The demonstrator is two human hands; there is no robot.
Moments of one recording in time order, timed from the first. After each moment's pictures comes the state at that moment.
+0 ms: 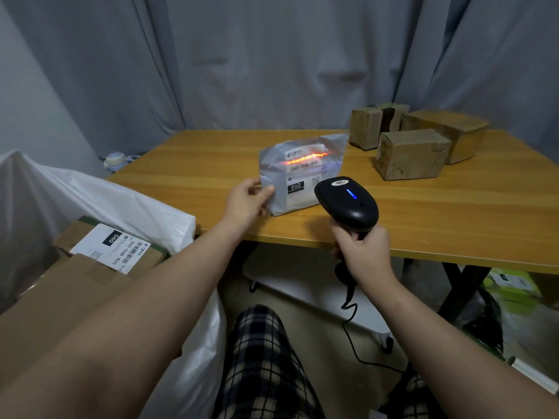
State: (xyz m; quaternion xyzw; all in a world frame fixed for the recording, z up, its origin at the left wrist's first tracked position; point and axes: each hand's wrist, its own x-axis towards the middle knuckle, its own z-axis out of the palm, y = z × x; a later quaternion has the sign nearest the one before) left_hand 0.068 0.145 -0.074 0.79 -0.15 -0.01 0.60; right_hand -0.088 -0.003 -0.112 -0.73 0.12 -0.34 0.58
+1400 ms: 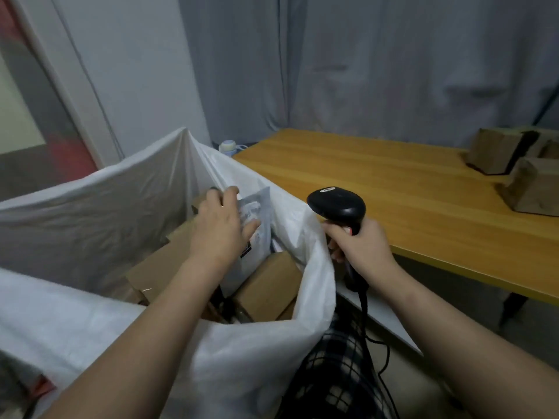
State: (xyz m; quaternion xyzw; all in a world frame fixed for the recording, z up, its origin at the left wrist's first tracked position) left_hand -0.030 0.364 -0.050 0.97 -0.02 0.23 0.10; right_hand -0.043 0.139 -0.080 -0.80 0.02 -0.13 0.58
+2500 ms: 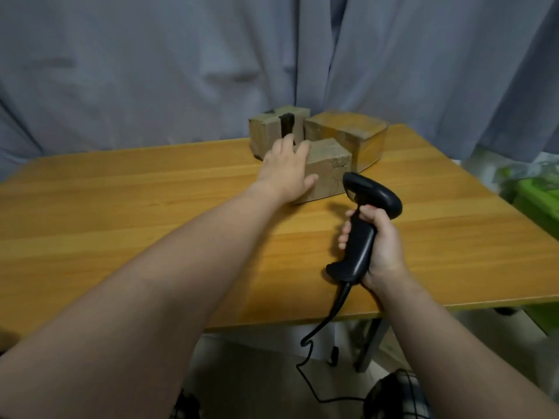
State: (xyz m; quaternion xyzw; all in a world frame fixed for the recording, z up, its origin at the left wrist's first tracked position) left_hand 0.099 -0.158 -0.035 0.88 -0.46 0.12 0.07; right_hand -0.077 -0.206 -0.098 -0.40 0.22 -0.29 0.84
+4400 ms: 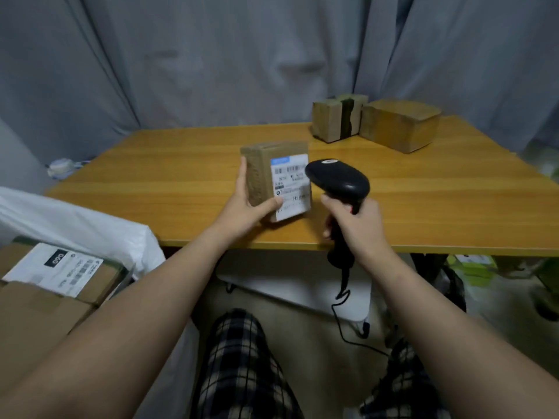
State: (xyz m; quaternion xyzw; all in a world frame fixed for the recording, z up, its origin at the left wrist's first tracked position) left_hand 0.040 0.101 -0.075 0.76 -0.27 -0.13 0.57; right_hand -0.090 -0.059 -0.087 -0.68 0.16 -0.30 0.65
